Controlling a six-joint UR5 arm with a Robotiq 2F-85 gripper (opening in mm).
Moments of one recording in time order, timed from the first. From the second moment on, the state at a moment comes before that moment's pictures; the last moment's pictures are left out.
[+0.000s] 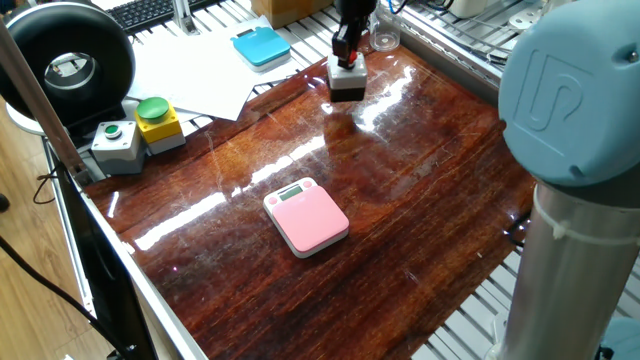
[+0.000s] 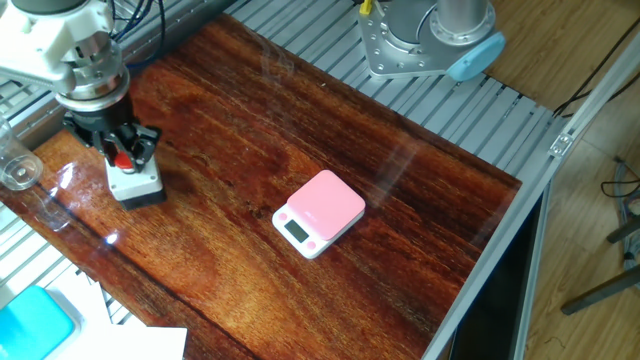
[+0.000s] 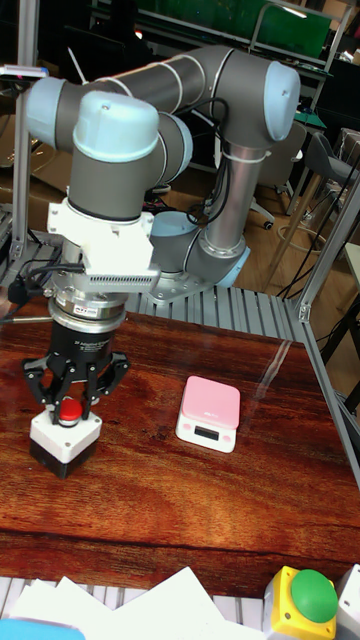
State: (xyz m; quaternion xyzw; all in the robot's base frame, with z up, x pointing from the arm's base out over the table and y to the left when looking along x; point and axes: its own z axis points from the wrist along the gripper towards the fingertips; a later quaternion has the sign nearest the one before) arm 0.650 -0.123 0.129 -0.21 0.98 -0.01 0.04
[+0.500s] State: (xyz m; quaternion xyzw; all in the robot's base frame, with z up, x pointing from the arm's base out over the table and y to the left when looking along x) arm 0.614 -0.072 0.155 -0.12 0.99 -0.03 0.01
